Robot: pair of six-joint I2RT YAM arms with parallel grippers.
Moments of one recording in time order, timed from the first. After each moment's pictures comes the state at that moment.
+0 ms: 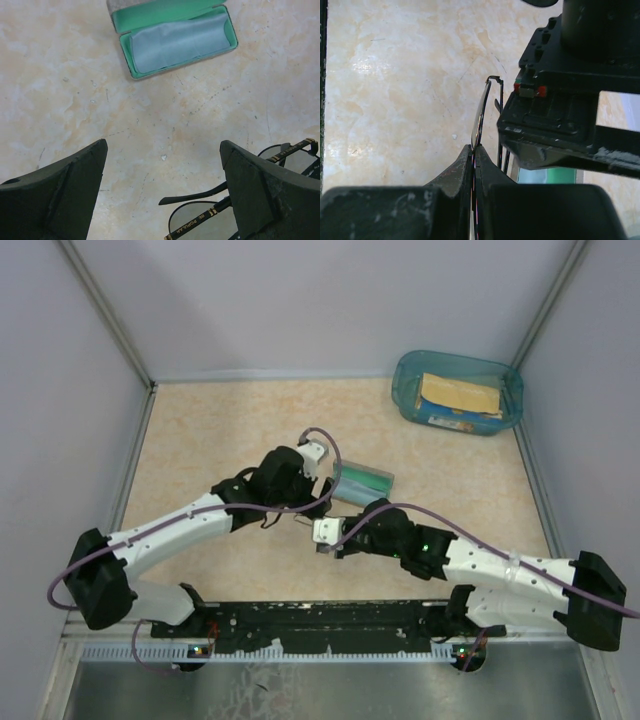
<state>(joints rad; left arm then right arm) -0.87 1.35 1.00 -0.32 -0.07 -0.19 1.09 1.02 0.61 0.01 -0.10 -0.61</state>
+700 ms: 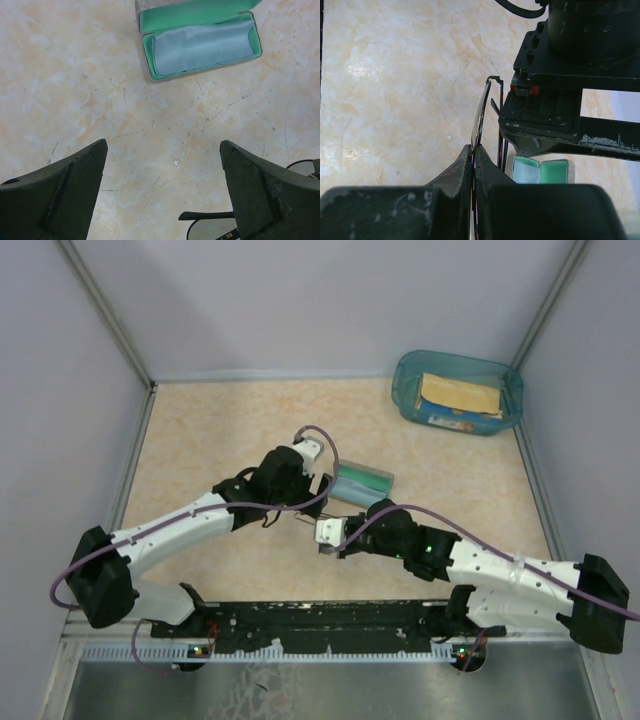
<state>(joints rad) -0.86 1.36 0.98 -0.29 -0.18 -0.21 1.09 0.99 0.60 0.02 -0.10 -0.62</state>
